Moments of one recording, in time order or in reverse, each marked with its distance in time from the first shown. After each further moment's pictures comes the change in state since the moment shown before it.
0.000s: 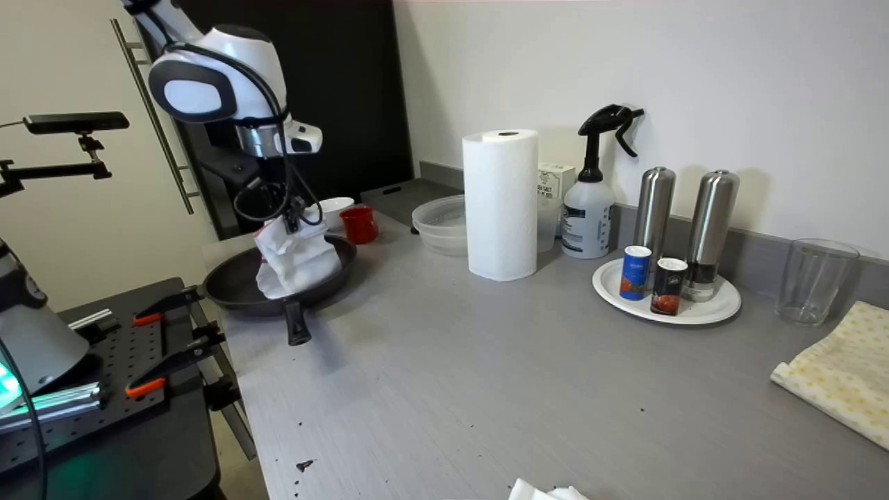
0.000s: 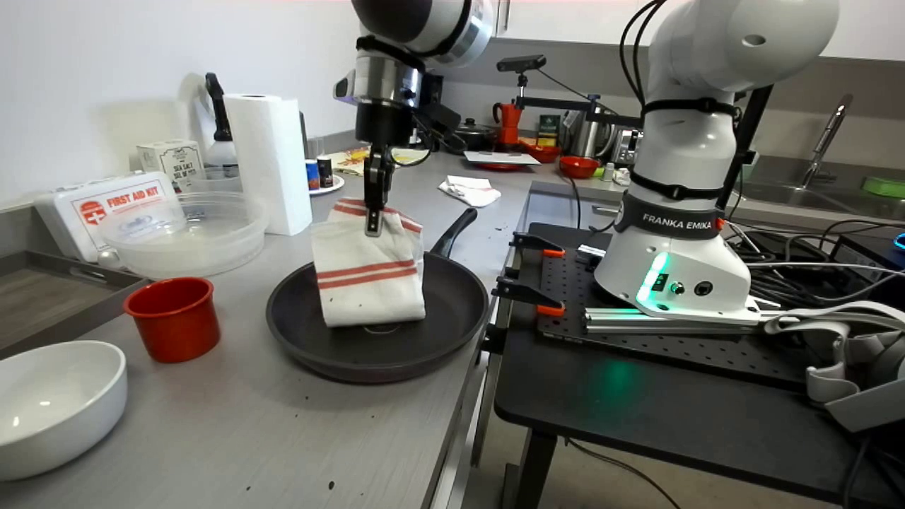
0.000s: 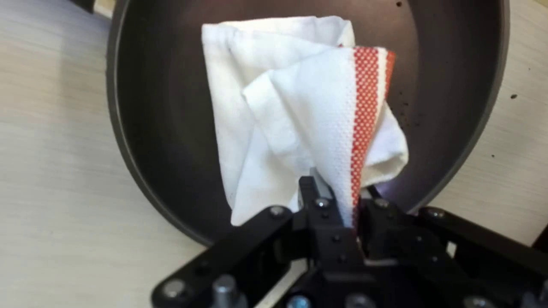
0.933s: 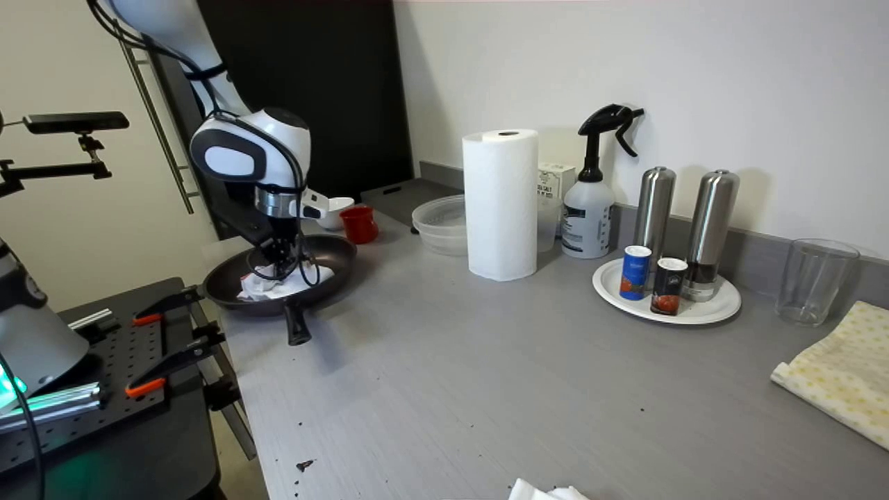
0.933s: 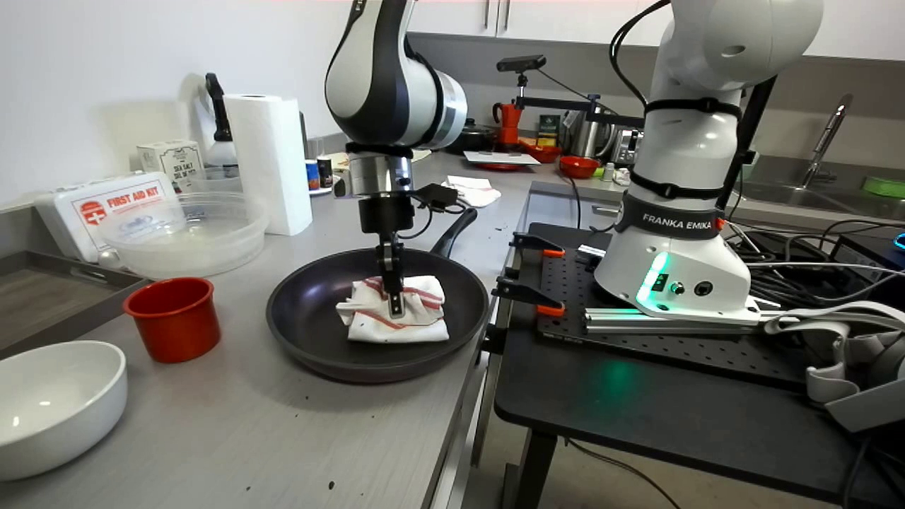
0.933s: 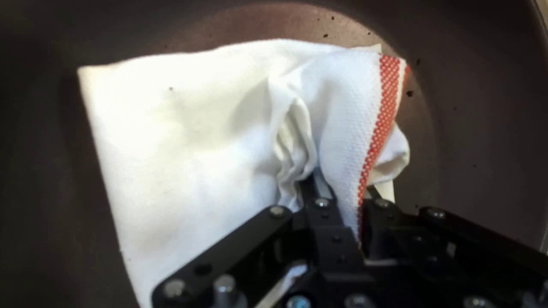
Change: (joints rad) arm -0.160 0.374 0.197 0.123 -0.039 0.010 -0.019
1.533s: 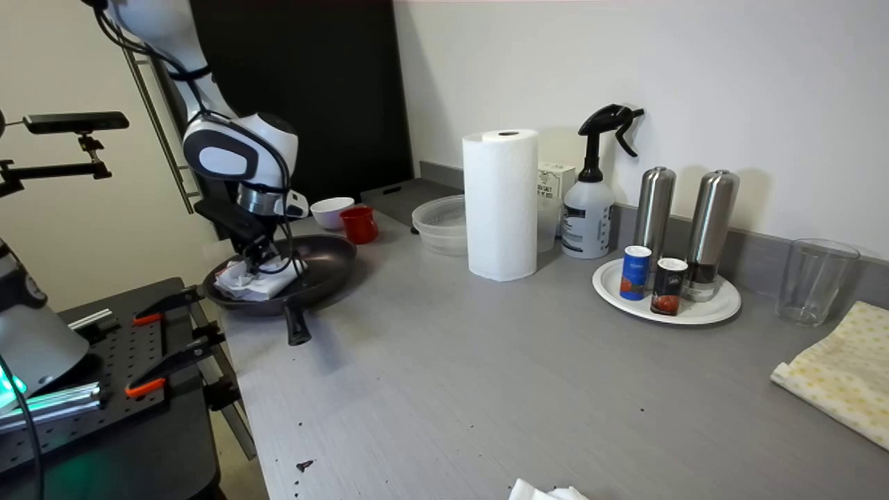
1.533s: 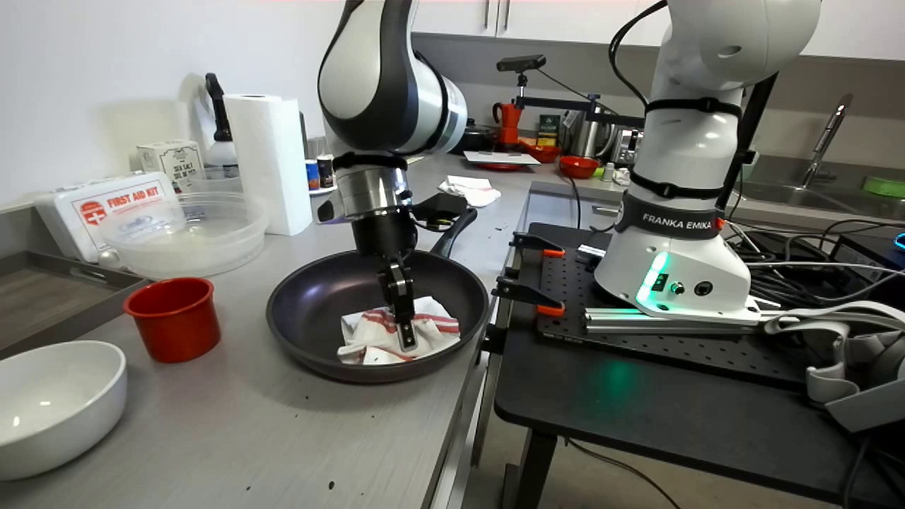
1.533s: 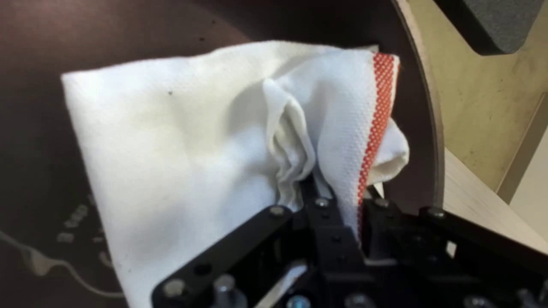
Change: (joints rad) arm -0.021 0.028 0.155 0.006 -0.040 -0.065 -0.042
